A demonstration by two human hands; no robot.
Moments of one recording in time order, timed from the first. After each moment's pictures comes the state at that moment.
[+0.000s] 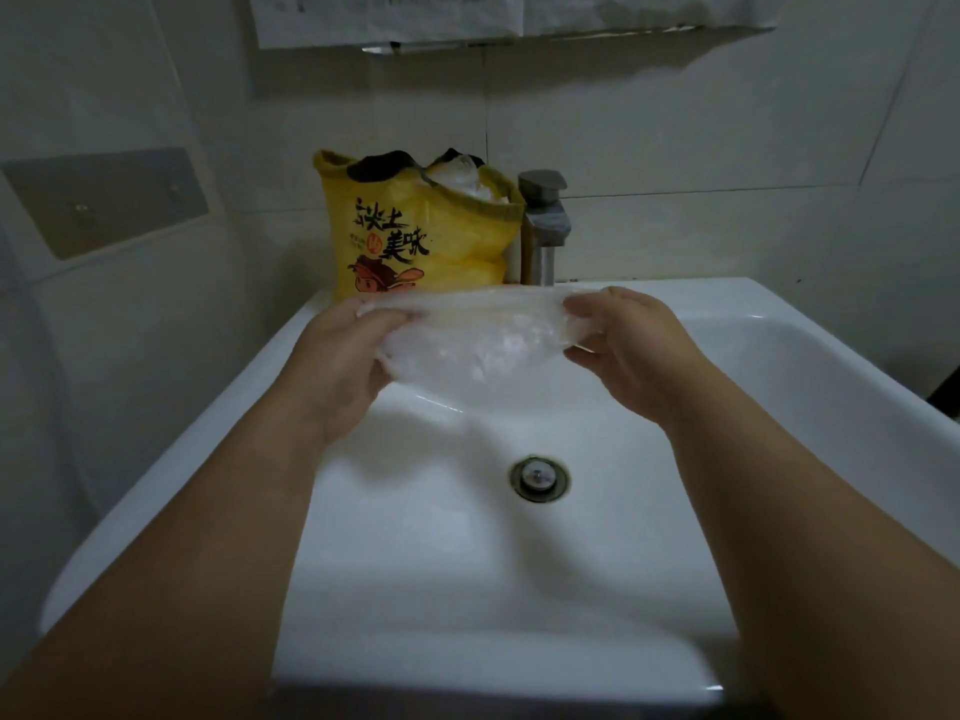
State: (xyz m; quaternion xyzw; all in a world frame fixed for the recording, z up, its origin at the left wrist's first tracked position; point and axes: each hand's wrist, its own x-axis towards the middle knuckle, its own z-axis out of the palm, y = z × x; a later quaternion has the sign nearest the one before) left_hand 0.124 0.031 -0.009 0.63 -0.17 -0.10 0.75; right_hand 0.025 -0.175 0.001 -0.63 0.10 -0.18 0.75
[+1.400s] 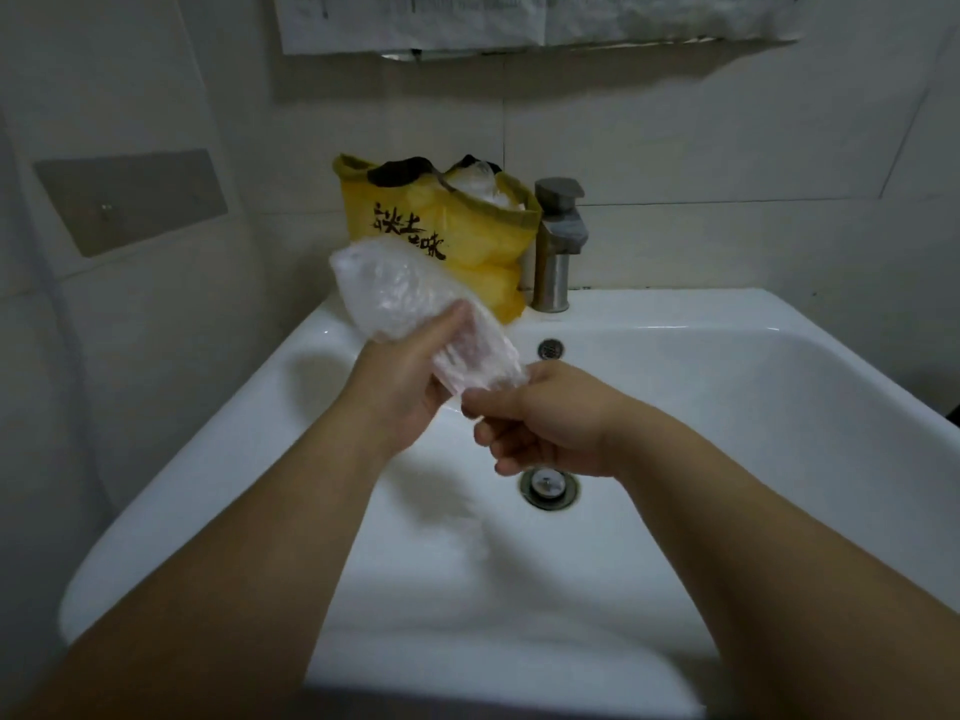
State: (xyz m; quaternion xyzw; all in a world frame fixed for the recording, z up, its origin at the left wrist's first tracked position) left_hand 0.097 0.001 -0.012 0.52 -0.14 -0.15 0.83; right_hand 0.022 -0.123 -0.012 -0.70 0.03 0.09 0.71
